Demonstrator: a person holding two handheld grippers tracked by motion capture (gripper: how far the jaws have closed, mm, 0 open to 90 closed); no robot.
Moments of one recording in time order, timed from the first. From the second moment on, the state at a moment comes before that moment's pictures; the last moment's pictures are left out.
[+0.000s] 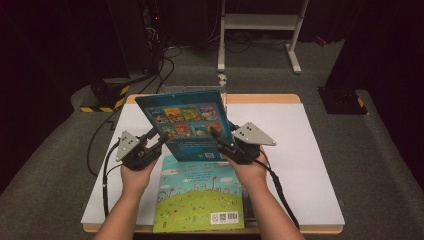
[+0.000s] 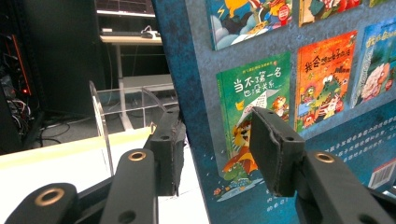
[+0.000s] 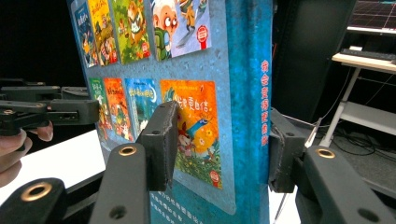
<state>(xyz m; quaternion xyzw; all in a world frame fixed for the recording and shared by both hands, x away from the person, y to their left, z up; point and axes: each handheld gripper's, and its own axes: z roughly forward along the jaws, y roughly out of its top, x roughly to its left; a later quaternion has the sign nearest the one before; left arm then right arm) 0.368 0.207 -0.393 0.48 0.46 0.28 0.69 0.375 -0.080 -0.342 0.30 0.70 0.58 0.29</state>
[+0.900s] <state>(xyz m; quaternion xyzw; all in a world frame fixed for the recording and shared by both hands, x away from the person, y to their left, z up) 0.366 0.210 -0.398 0.49 0.45 0.29 0.69 0.367 -0.088 -0.363 0.30 0.72 0.59 0.23</state>
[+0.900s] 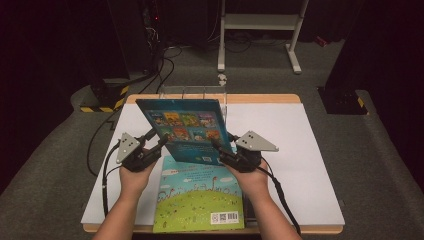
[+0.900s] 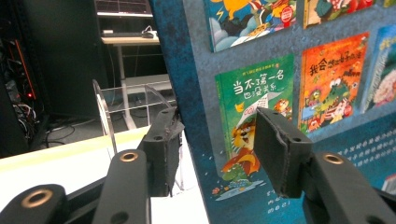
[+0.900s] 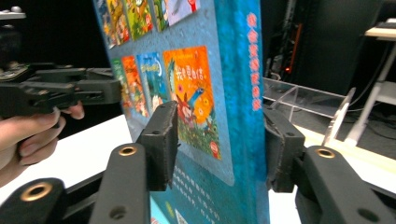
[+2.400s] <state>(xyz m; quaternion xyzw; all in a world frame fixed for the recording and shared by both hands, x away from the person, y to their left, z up) 0.305 0.151 -0.357 0.49 0.41 0.22 0.73 0.319 -0.066 -0.377 0.23 0.73 0.59 0.25</state>
